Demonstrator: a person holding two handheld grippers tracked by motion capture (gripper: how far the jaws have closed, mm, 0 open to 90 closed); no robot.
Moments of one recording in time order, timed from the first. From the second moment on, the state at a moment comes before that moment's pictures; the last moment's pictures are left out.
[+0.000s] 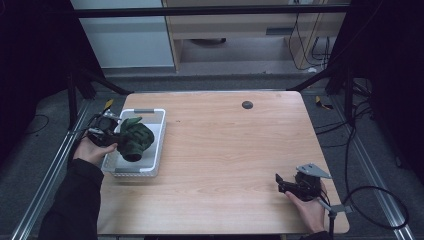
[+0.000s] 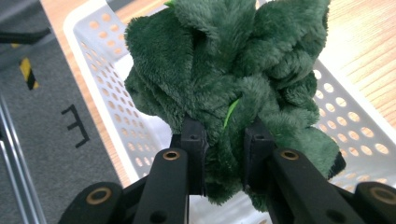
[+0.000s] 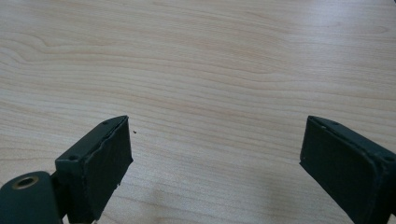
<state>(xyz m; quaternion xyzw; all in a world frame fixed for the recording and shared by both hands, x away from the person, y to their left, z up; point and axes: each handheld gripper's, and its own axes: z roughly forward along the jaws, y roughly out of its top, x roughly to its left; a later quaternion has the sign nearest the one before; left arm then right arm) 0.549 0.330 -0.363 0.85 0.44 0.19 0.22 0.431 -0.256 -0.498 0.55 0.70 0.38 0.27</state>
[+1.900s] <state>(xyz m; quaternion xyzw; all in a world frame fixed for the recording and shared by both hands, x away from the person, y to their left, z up) 0.505 0.249 -0.289 0.89 0.30 0.19 0.28 0.431 -0.257 -0.497 0.54 0.69 0.38 0.28</state>
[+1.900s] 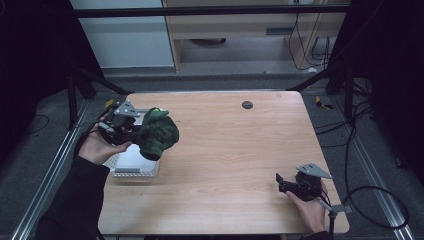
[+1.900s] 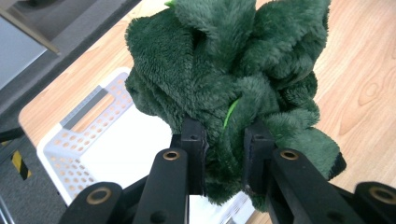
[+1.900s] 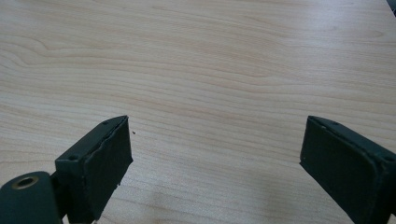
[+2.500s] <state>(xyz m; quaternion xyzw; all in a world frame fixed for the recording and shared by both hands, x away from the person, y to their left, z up) 0.503 0.194 -0.299 0.92 0.23 0.17 0.26 0.430 -0.258 -0.496 0.54 0.69 0.38 0.28</state>
